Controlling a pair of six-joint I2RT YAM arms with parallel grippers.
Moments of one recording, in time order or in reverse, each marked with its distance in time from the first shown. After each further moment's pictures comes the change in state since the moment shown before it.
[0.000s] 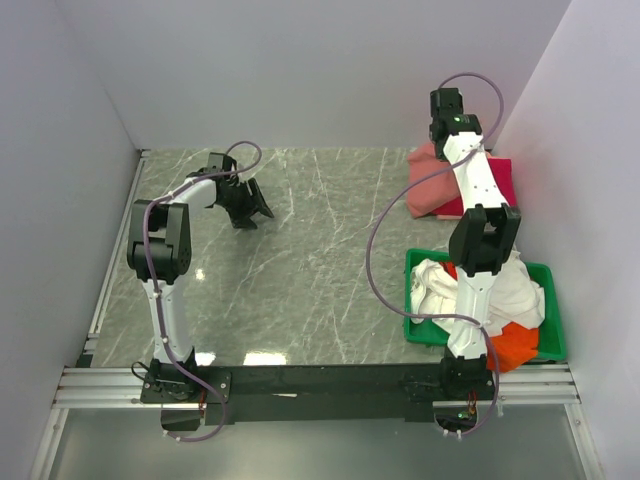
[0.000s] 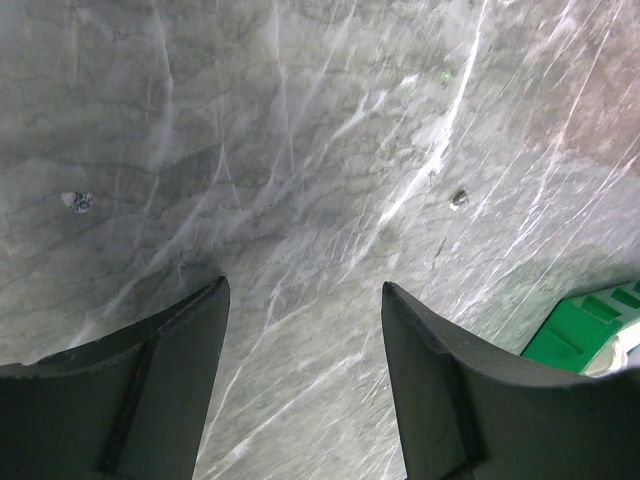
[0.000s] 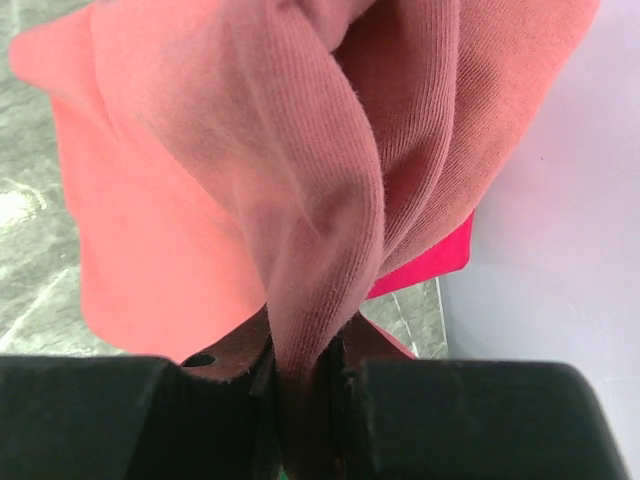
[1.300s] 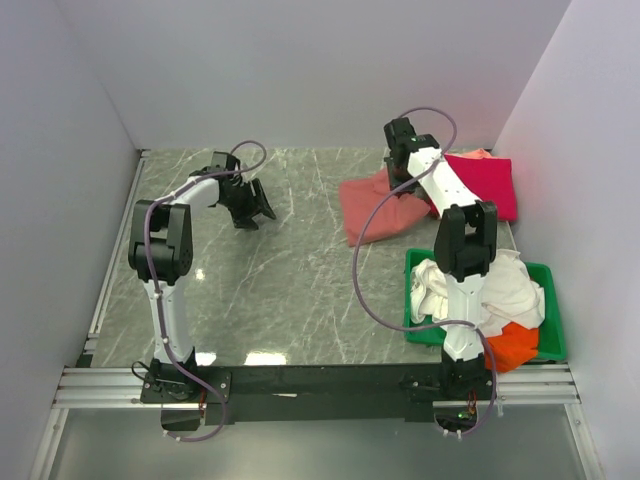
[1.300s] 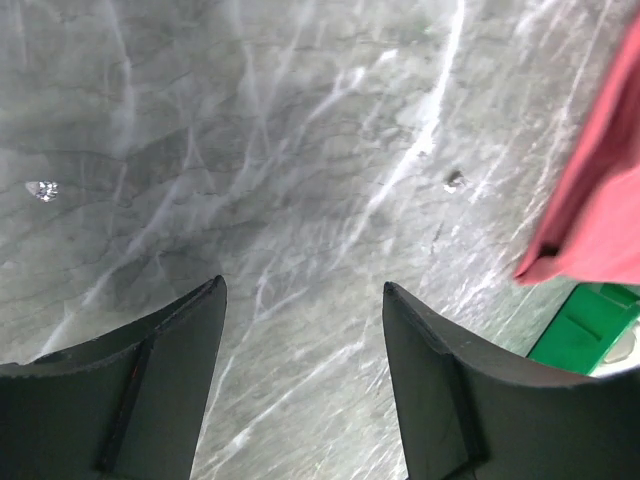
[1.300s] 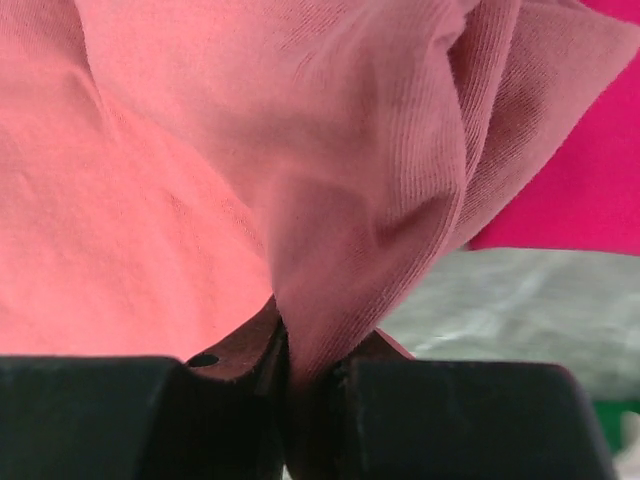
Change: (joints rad) left arm -0.024 -0.005 0.025 -0.040 -0.003 0.045; right arm 0.172 -0.029 -0.272 -0.024 -0.307 0.211
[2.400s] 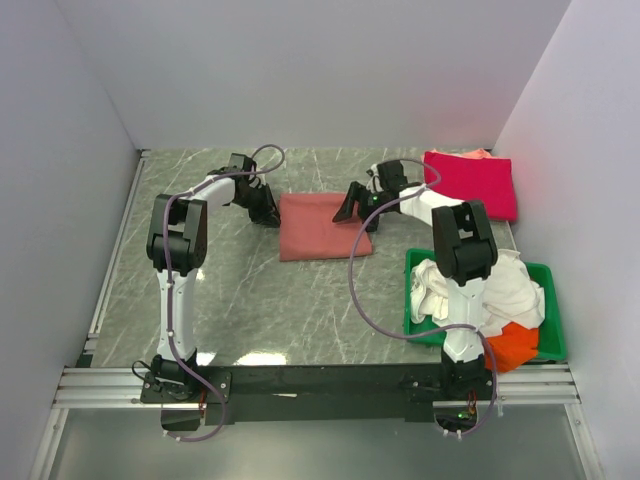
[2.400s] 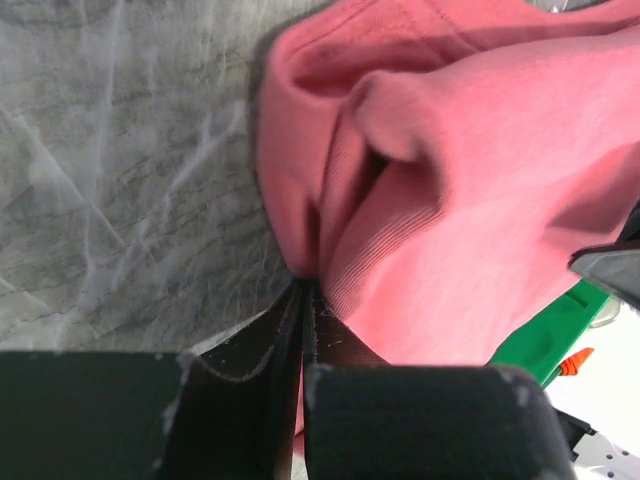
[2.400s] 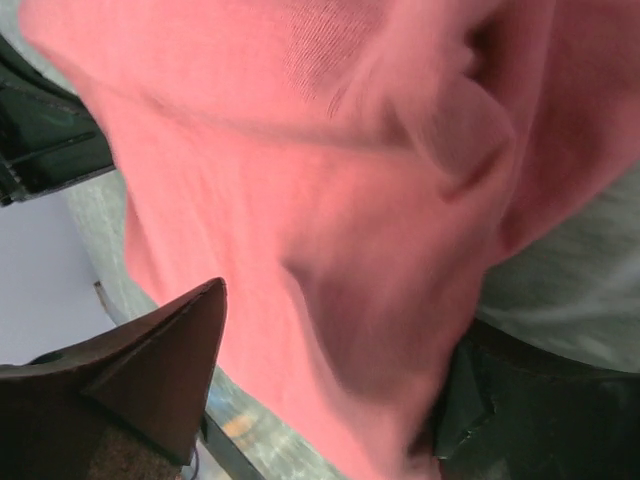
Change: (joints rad) left arm -0.060 0.156 0.124 -0.004 0.126 0.017; right arm 0.015 -0.043 -0.533 0.655 -0.801 0.441
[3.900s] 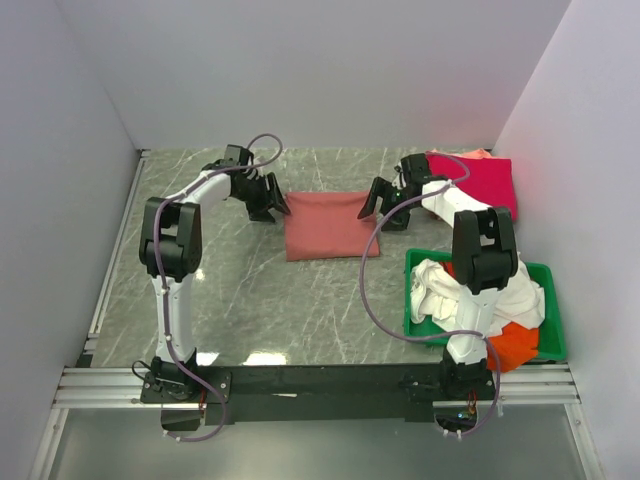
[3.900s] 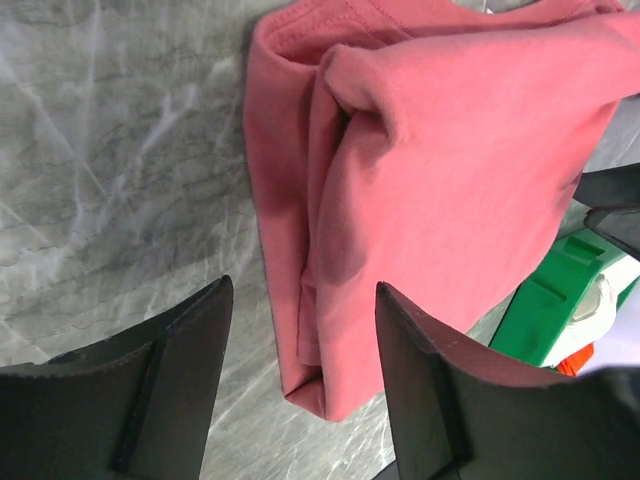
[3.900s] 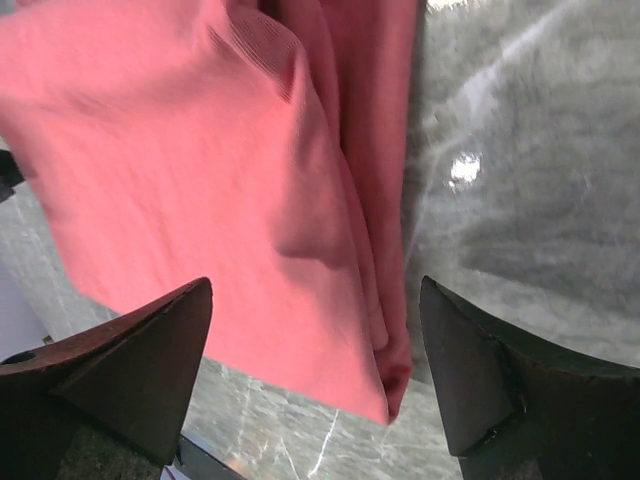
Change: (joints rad) left arm 0.002 -0.095 -0.009 -0.014 -0.029 0.000; right arm -0.090 -0.127 -0.014 -0.209 0.173 -0.076
